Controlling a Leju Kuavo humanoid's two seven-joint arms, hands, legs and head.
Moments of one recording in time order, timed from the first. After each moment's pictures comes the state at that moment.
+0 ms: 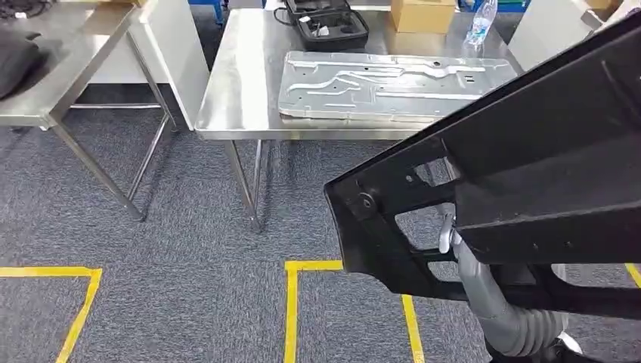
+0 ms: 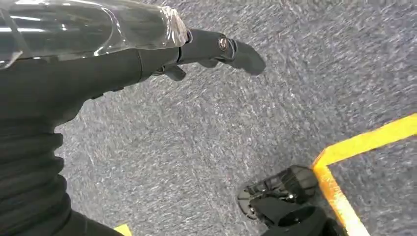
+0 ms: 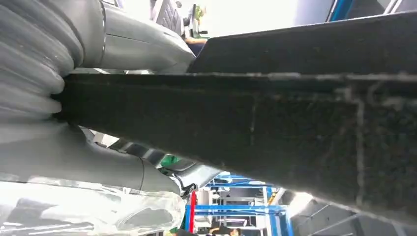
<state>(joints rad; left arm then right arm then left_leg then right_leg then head) -0.07 -0.07 -0.28 -0.21 -0.17 0.36 -0.03 -0.08 -0.36 0.54 -2.22 -0.14 -0.32 -0.16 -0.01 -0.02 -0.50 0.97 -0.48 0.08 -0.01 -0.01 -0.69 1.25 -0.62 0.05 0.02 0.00</state>
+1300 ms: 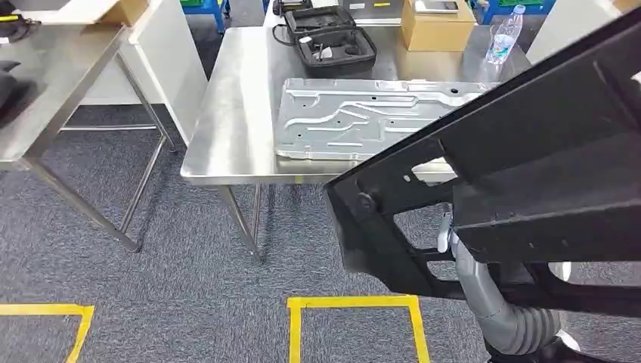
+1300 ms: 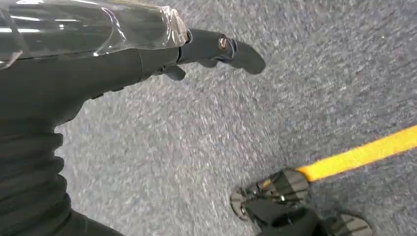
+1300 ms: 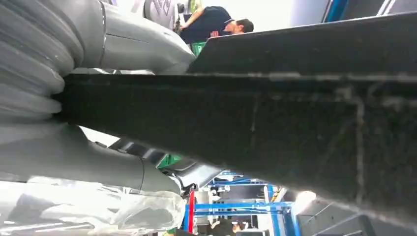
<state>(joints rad) -0.07 -0.07 -0.28 -0.21 -0.16 0.36 -0.03 -0.08 -0.36 0.53 -2.22 -0.14 -0.30 -0.17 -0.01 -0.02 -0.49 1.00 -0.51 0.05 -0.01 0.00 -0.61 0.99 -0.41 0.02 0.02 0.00</state>
